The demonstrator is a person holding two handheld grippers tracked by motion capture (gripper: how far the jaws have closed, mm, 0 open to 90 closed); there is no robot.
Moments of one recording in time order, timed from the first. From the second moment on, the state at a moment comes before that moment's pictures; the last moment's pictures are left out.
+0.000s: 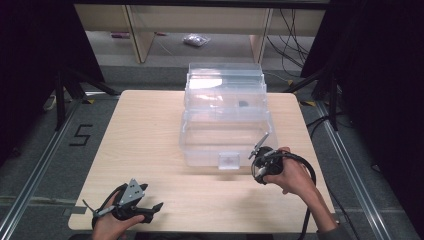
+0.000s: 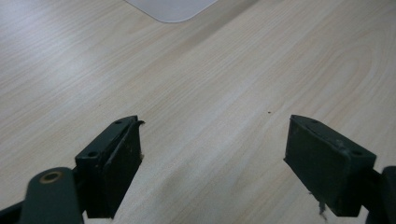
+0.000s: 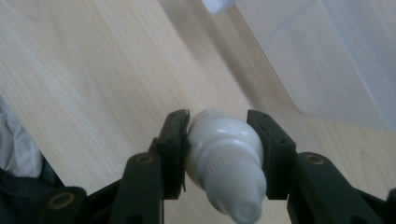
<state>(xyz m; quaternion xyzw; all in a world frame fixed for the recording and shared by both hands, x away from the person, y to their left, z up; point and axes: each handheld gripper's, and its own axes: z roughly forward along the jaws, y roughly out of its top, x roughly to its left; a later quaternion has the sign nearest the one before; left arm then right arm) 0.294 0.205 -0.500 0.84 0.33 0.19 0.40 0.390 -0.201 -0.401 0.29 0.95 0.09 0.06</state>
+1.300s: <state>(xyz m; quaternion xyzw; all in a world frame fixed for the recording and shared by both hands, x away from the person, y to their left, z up) 0.294 0.205 -0.500 0.84 0.33 0.19 0.40 0.428 -0.189 -0.340 0.28 0.95 0.10 0.06</state>
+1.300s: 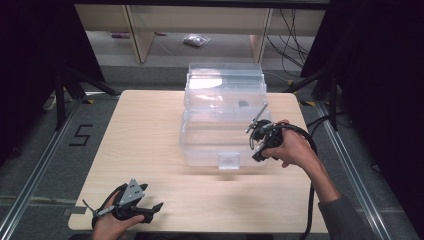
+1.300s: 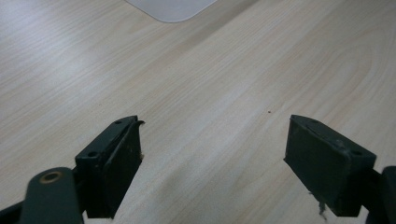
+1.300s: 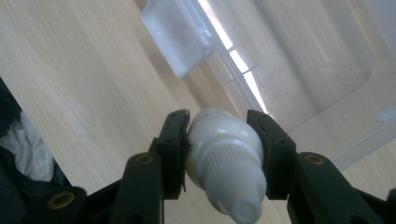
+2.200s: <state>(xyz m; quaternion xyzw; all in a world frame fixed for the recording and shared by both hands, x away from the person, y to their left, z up) 0.296 0.207 -0.499 0.84 0.32 0.20 0.39 0.491 -0.199 -0.344 0.33 0.94 0.08 0.06</state>
